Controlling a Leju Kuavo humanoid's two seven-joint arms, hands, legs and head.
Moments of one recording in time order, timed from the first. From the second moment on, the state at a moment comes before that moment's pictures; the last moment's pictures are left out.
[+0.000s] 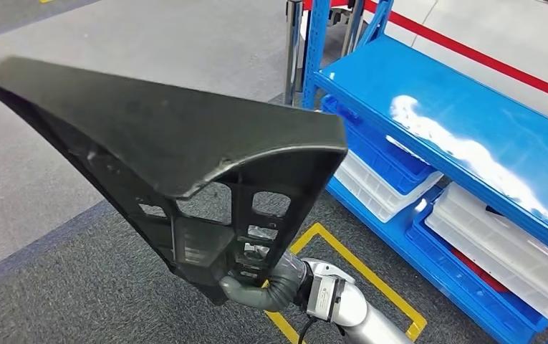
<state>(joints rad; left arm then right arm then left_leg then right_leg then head) -0.02 0.00 1.36 -0.26 -1.01 -0.13 -0.15 -0.28 -0.02 0.68 -1.57 0.10 0.27 -0.65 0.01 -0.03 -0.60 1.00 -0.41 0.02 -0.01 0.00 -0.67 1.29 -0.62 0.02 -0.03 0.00</state>
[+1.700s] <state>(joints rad) -0.03 0.01 1.41 -0.27 -1.02 -0.02 -0.15 -0.24 -0.10 0.65 -1.62 0.13 0.25 -0.69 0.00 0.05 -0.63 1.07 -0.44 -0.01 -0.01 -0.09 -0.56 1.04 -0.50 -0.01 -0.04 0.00</state>
